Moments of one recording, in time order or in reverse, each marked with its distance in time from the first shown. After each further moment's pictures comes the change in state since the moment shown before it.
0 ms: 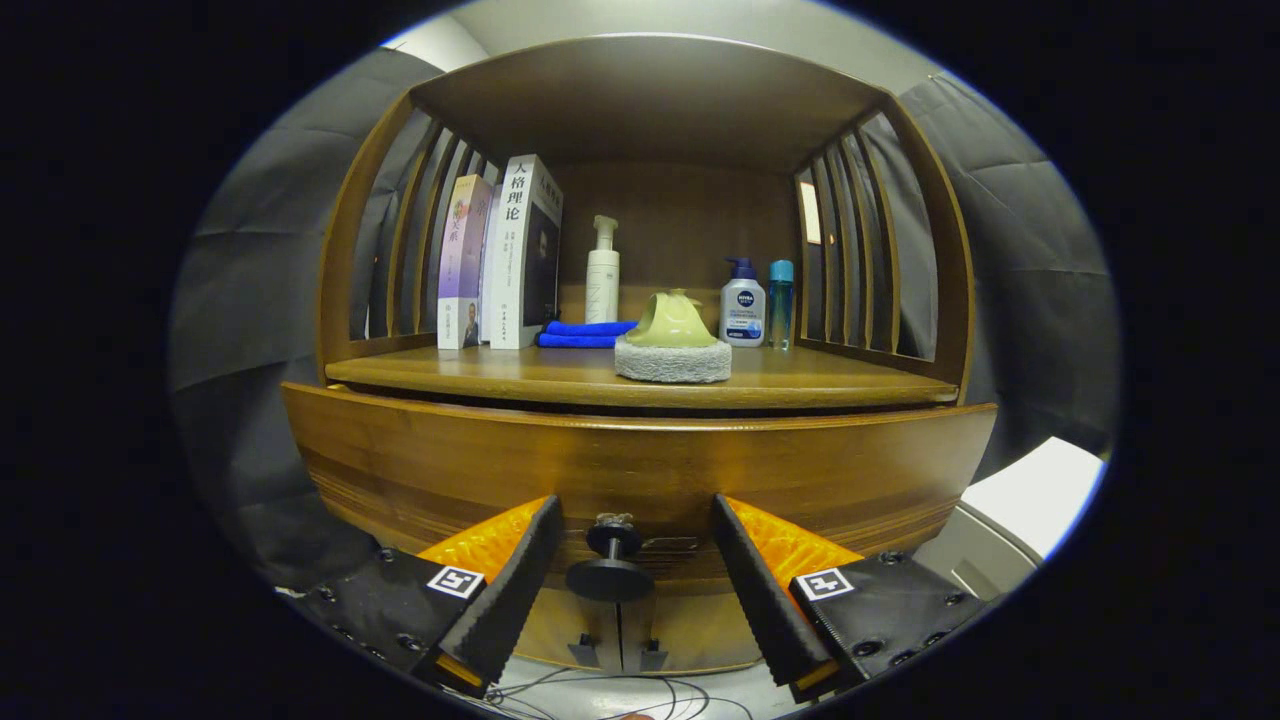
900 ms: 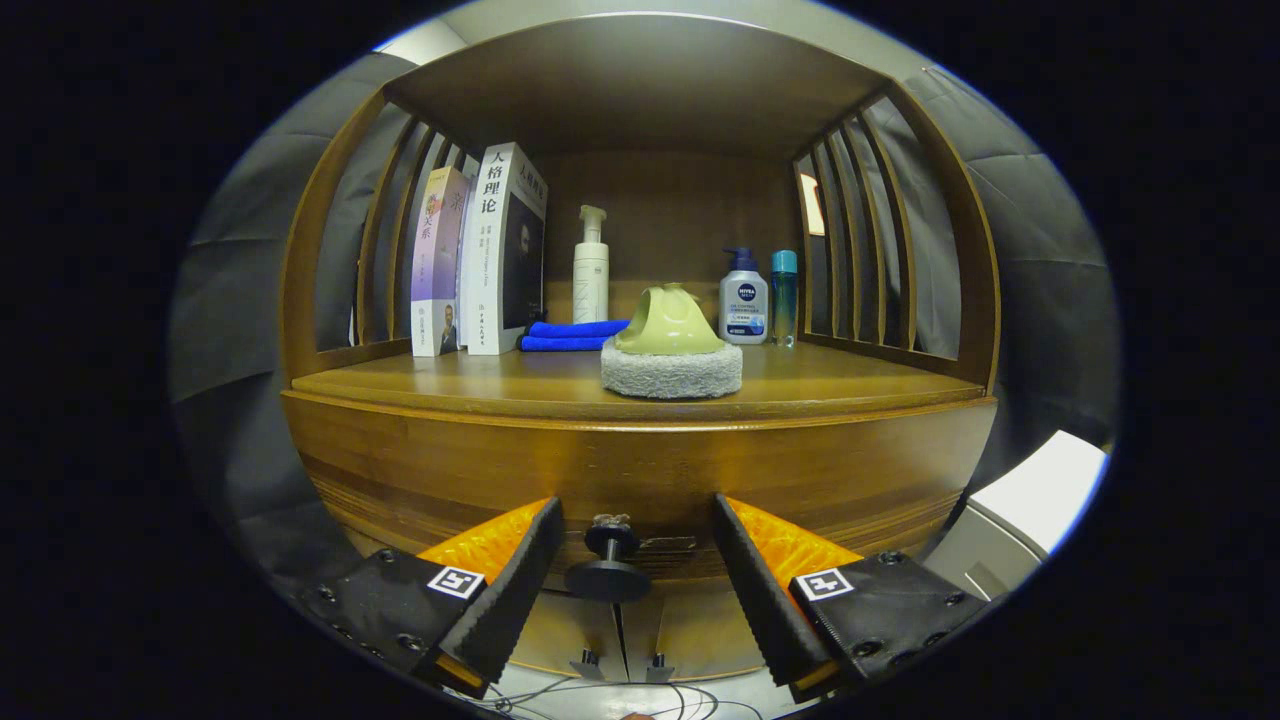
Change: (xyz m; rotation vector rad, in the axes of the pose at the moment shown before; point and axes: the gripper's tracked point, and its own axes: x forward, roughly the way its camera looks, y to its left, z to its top) arm 0.028 0.002 0.007 0.041 0.016 -0.017
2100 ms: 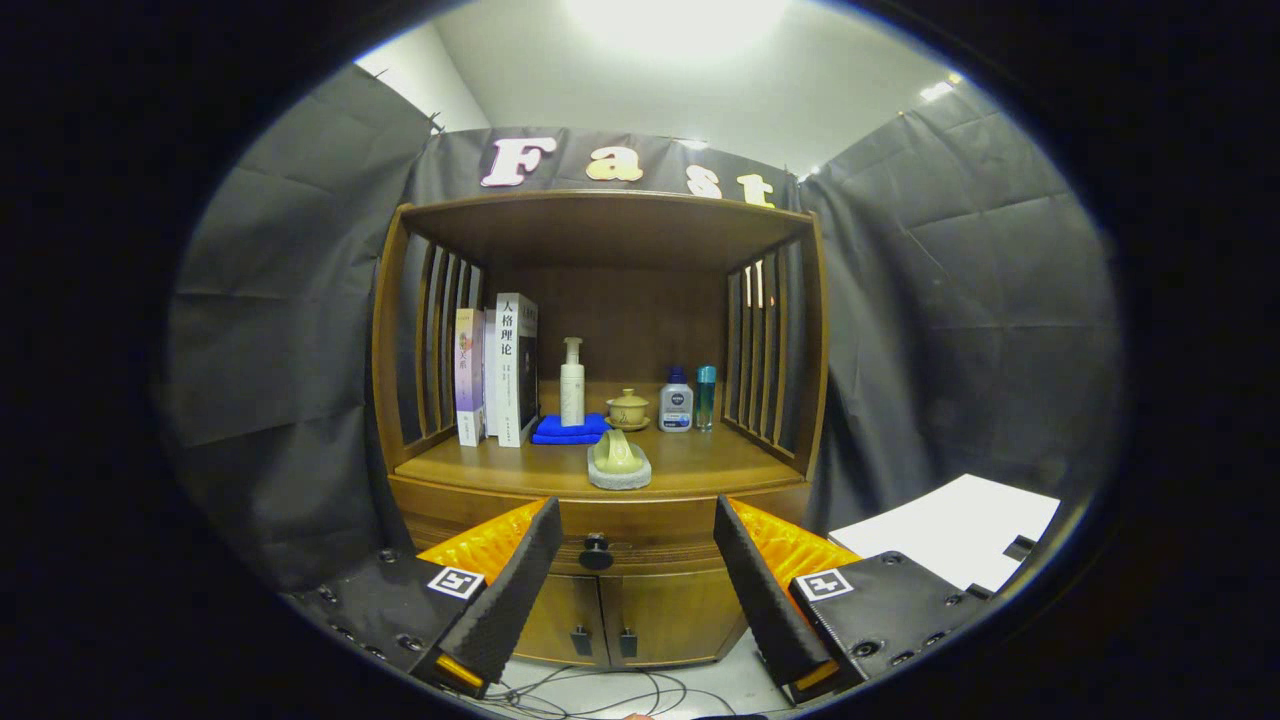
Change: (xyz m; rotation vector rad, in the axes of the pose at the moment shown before) arm -0.217 -0.022 0.113 0.008 -0.128 -0.110
